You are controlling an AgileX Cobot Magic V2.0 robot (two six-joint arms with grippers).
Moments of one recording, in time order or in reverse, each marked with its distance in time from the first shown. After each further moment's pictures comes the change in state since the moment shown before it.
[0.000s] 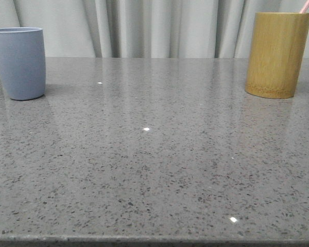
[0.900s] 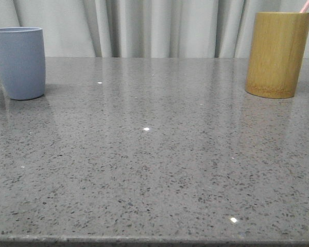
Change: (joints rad) left arm 0.000 0.720 -0.480 -0.015 -0.032 0.006; right arm 0.000 0.000 0.000 0.000 0.000 0.000
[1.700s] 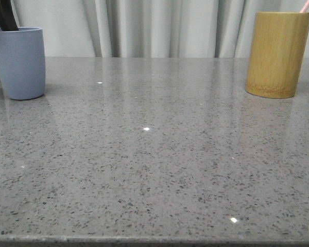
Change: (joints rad) left arm 0.000 0.301 -0.087 0.000 -0.010 0.000; right arm 0.000 0.000 0.000 0.000 -0.013 0.000
